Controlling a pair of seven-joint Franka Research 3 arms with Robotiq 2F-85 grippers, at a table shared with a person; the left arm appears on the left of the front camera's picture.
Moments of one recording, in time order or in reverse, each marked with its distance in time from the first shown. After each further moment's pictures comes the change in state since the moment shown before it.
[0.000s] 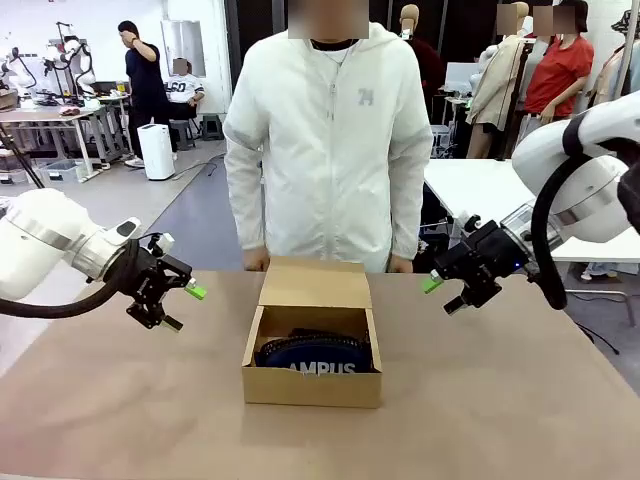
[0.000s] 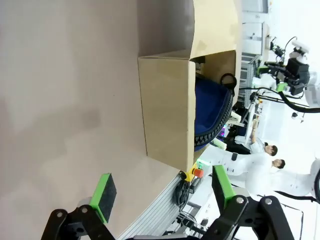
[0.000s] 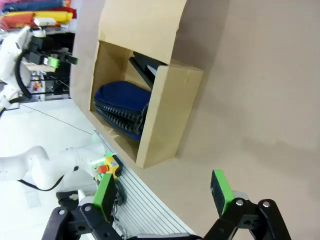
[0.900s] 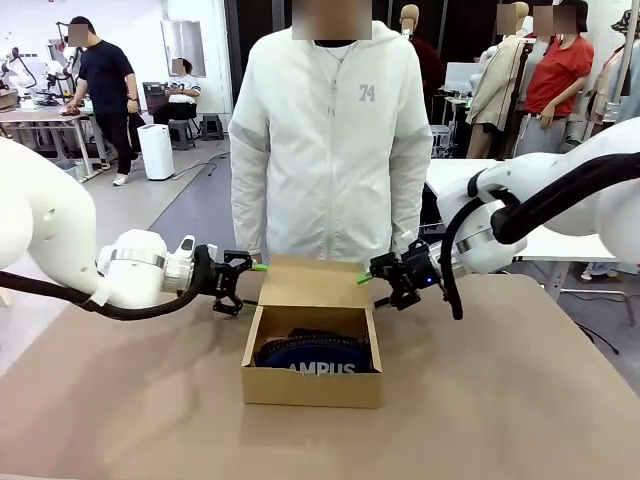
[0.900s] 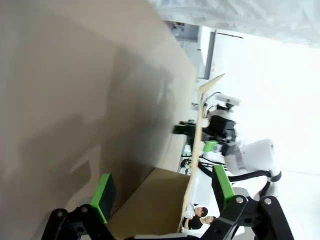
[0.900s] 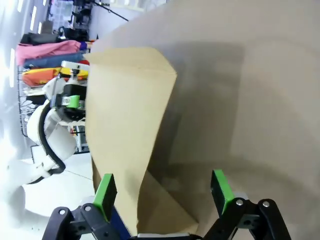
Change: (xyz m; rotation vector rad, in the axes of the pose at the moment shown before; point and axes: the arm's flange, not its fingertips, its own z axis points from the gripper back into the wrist) left arm 0.140 0.027 -0.119 -0.361 -0.277 0.222; right arm 0.139 -0.073 -0.137 0.184 -0.170 -0.167
